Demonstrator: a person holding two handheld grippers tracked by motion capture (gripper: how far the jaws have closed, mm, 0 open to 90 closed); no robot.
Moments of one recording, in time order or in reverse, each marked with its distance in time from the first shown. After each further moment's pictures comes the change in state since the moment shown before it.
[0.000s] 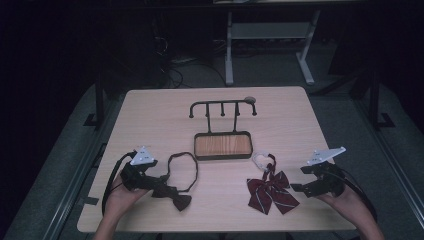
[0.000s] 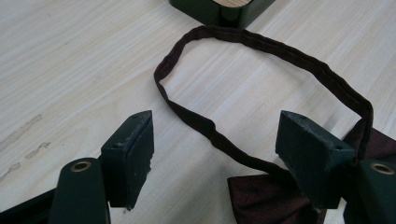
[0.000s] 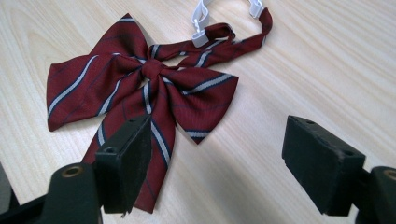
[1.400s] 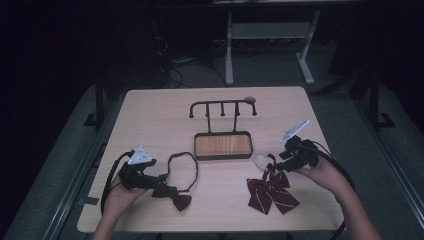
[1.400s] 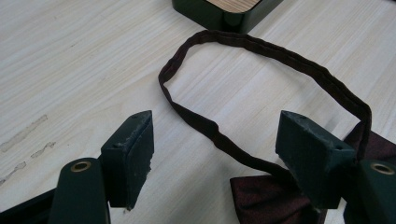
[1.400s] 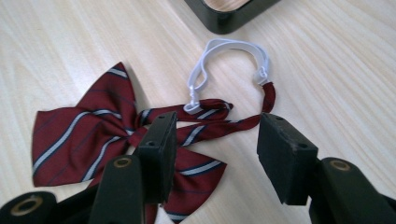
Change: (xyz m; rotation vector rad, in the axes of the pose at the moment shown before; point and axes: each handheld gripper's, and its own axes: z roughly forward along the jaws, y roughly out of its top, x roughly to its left) left arm 0.003 -0.001 -0.003 -0.028 0.001 -0.014; right arm -0.013 0.084 0.033 0.159 0.053 -0.109
